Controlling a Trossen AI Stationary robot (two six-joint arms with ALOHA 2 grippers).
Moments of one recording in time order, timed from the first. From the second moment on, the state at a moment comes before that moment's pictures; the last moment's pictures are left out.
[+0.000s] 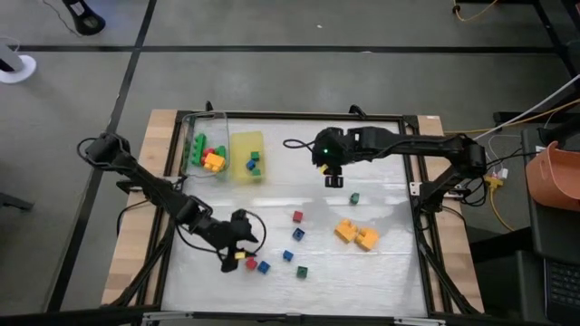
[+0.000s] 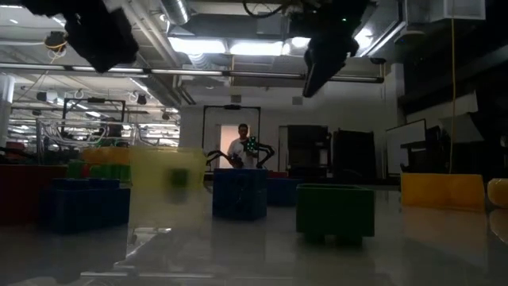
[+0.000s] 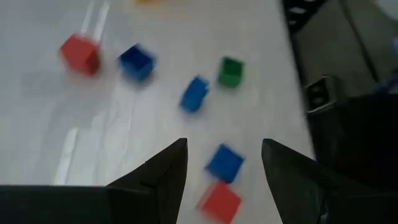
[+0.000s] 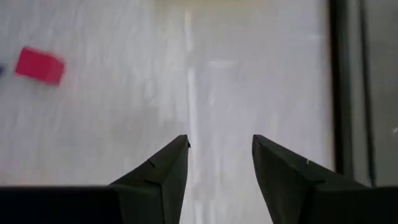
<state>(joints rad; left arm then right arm) -0.57 1.36 0.80 -0.15 -0.24 -0.56 -0.14 1.61 1.43 -0.91 0.17 -0.23</state>
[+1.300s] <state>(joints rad) -0.75 1.50 0.80 0.04 -0.43 -0.39 0.49 1.61 1.15 -1.02 0.44 0.48</state>
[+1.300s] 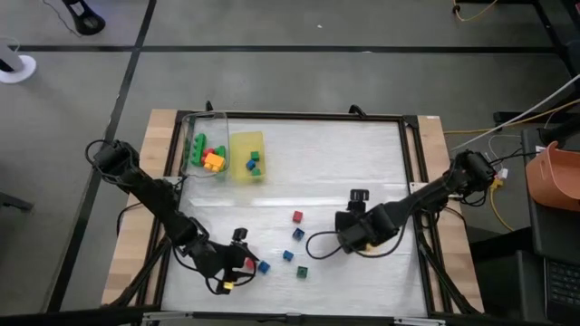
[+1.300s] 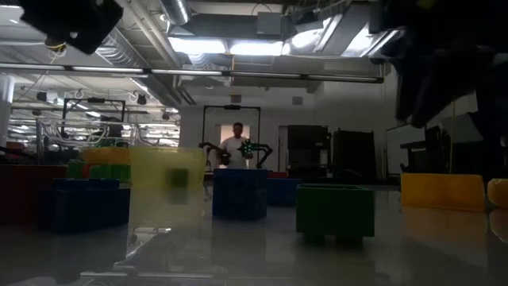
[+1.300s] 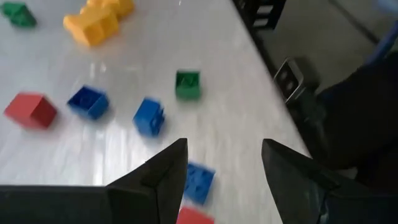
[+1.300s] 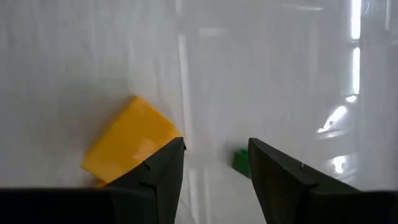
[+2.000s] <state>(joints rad) -0.72 1.50 0.80 -0.09 -0.42 -0.39 0.50 1.61 1.12 -0.64 0.43 0.32</state>
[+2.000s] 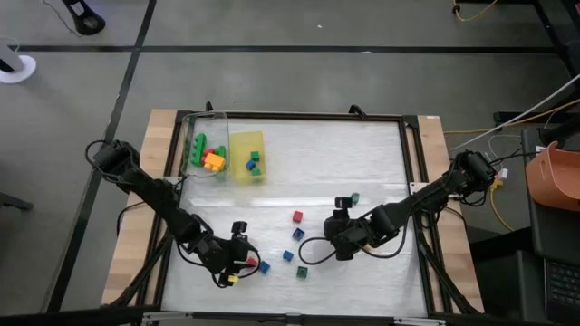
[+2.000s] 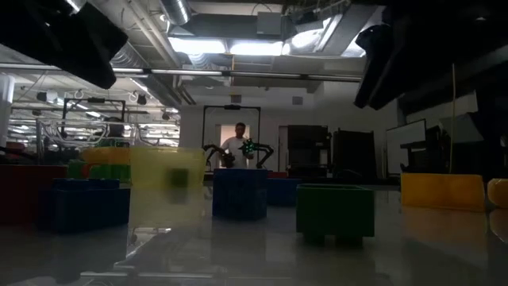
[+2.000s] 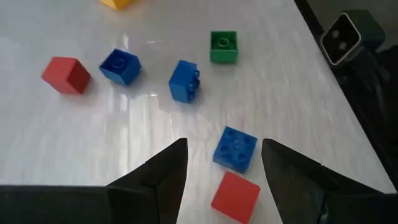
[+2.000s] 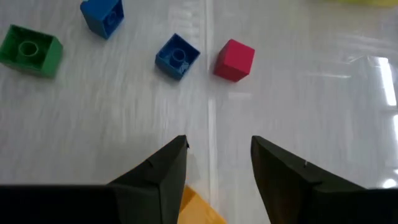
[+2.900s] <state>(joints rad) -0.70 1.68 0.80 -0.07 -0.29 -0.04 0.50 1.61 1.12 -0.63 0.43 0.36</state>
